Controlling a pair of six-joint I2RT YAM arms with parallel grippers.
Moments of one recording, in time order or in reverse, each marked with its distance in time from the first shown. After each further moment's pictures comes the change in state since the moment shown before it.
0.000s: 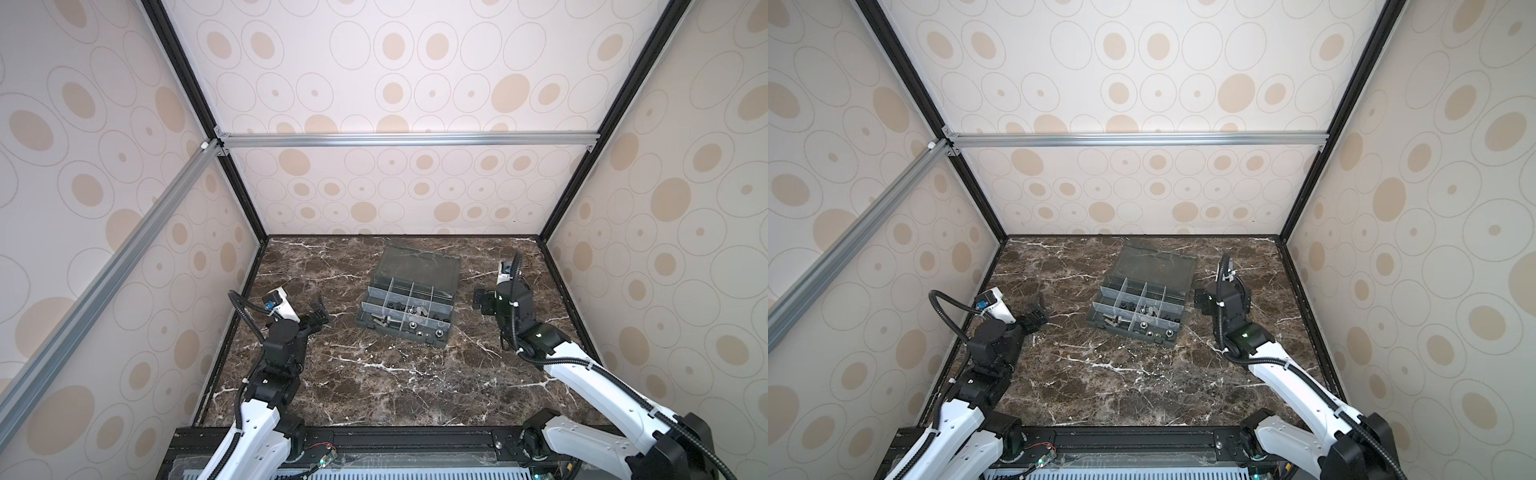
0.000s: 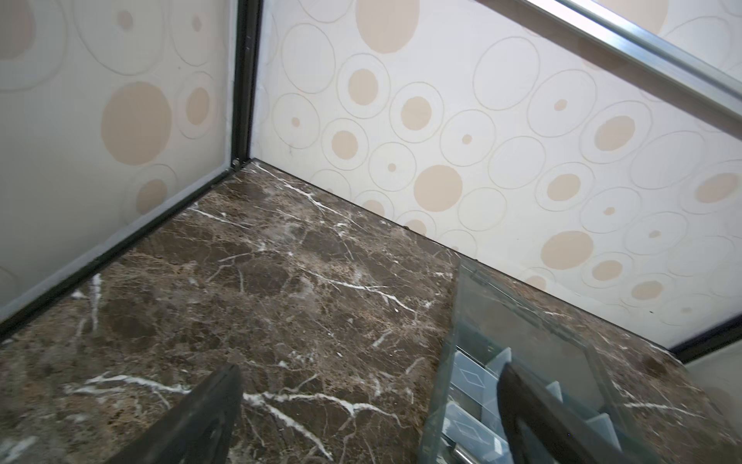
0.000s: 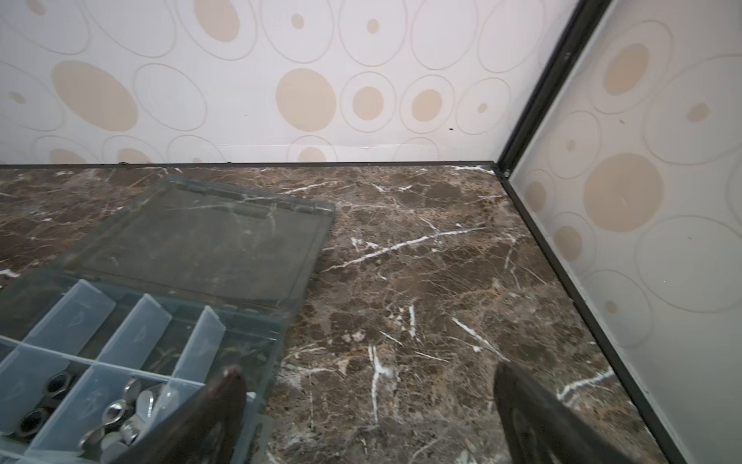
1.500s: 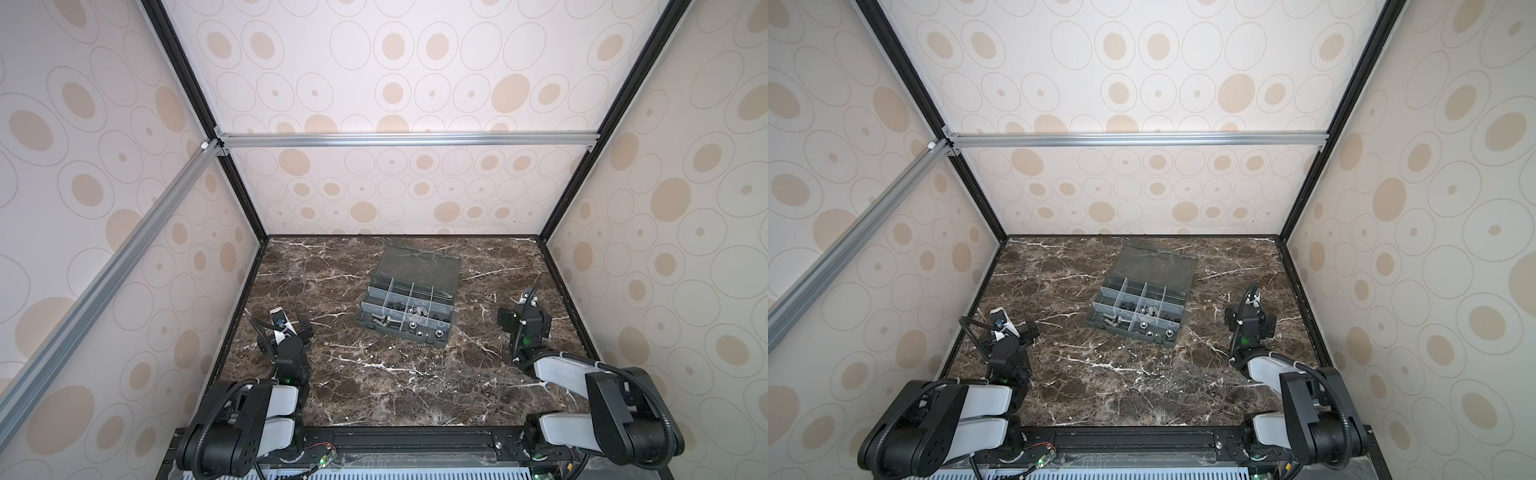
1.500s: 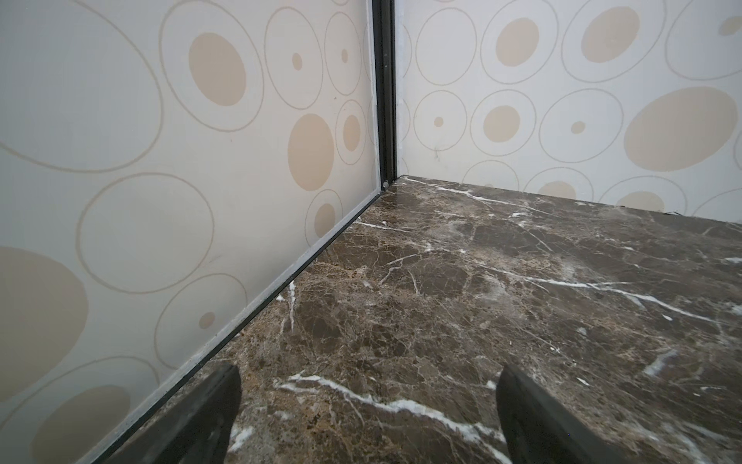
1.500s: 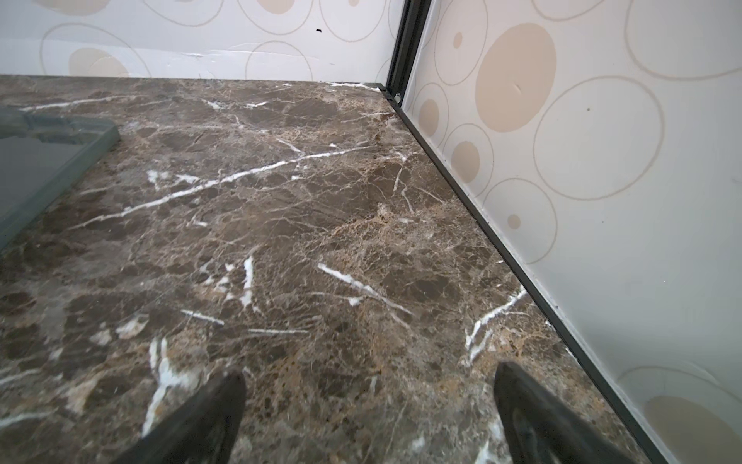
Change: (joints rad) left arm 0.153 0.683 -0.355 1.092 -0.211 0.415; right arm -0.359 0.324 -0.345 0.652 -0.054 -0.128
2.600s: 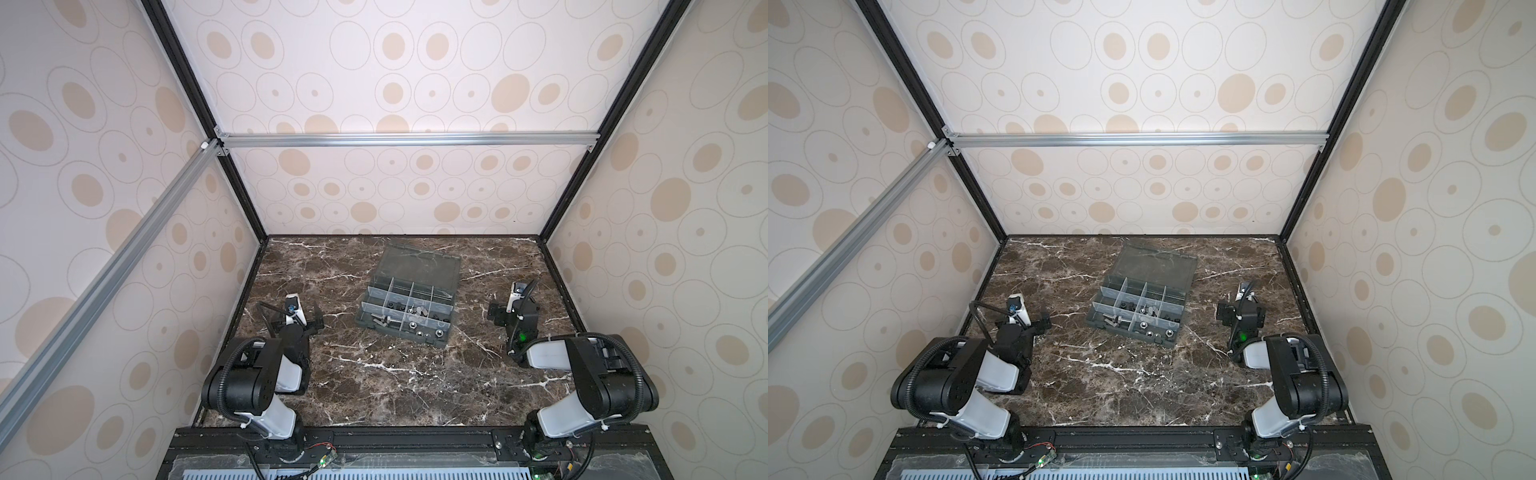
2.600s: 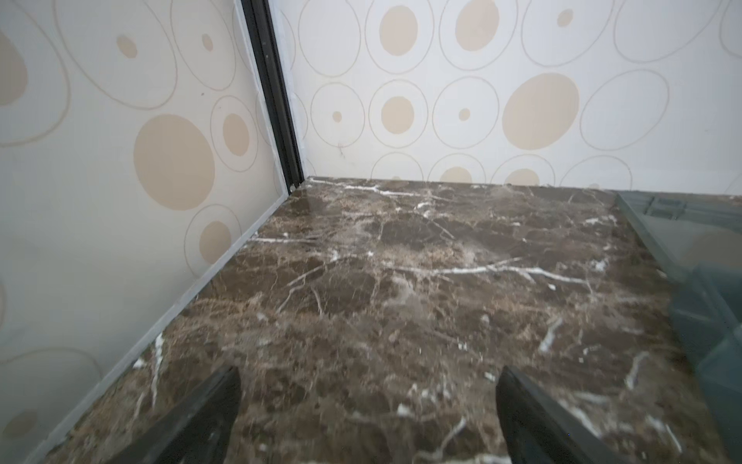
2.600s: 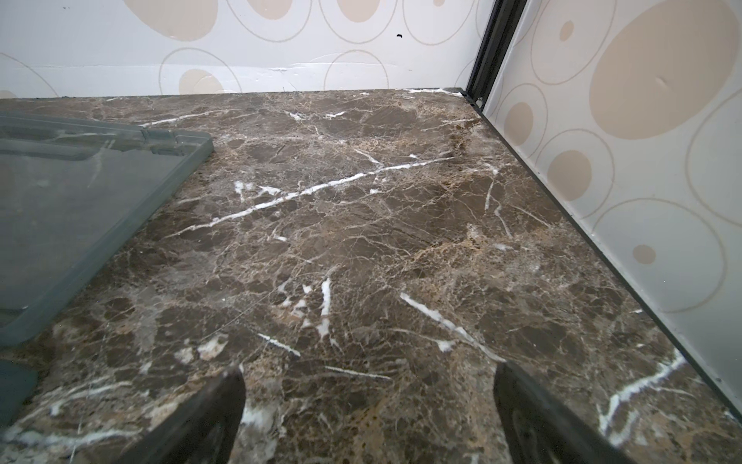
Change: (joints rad) left arm 0.058 0.280 0.144 0.166 0.344 0.027; right arm -0.026 0.204 0.018 0.237 -0.232 -0.007
